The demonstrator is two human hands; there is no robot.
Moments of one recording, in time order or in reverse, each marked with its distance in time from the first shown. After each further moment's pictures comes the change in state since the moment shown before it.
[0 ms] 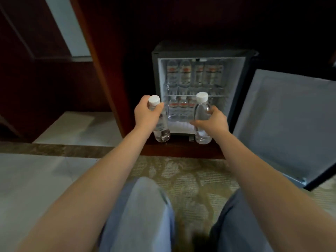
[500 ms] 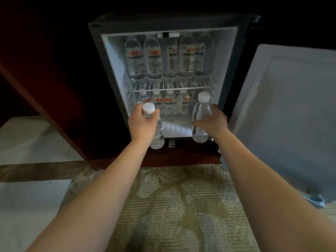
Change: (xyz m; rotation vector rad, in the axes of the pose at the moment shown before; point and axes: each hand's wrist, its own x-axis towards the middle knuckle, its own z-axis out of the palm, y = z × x) left_hand 0.076 -0.081 0.167 0.051 -0.006 -0.128; right_hand 0.159 0.114 0.012 0.002 0.052 0.137
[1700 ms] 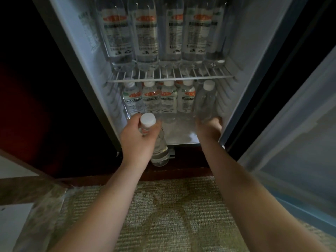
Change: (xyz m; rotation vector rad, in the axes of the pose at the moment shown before) left_hand 0.048 -0.080 0.055 -0.042 -0.080 0.070; right_hand 0.144 0.086 0.130 -0.017 0.339 0.333
